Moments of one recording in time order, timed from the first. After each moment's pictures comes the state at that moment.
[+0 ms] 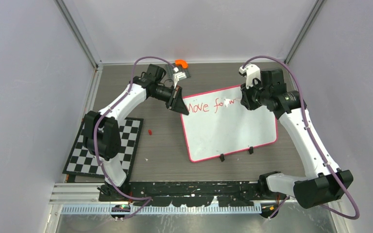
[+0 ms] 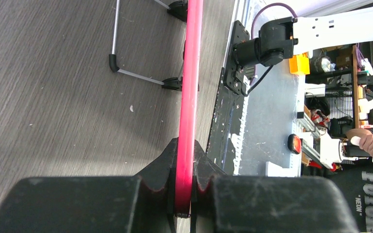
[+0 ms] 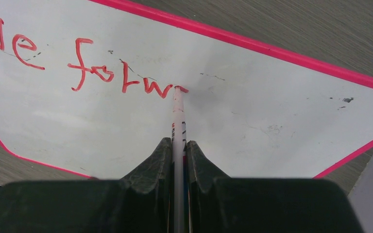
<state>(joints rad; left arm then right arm) -0.40 1.79 1.50 -0.72 1.10 0.12 0.23 1.21 1.32 -0.84 -0.16 -0.23</state>
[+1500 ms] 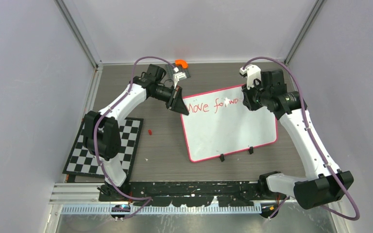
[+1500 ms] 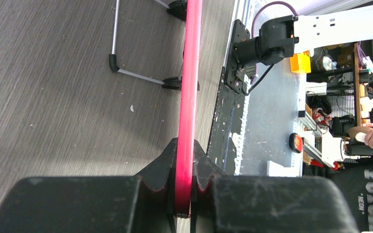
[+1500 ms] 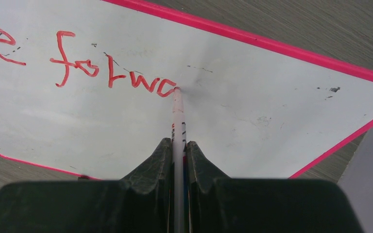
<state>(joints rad) -0.40 1.79 1.50 -0.72 1.10 0.13 0.22 1.20 1.31 -0.85 -0.12 -0.25</state>
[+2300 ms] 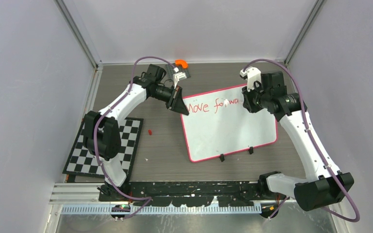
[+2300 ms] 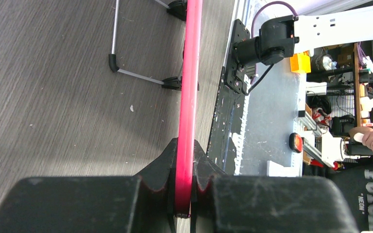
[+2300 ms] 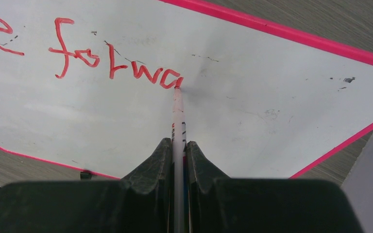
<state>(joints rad) -0.40 1.79 1.50 -0.72 1.10 0.13 0.22 1.19 1.29 -0.86 -0.13 -0.24</state>
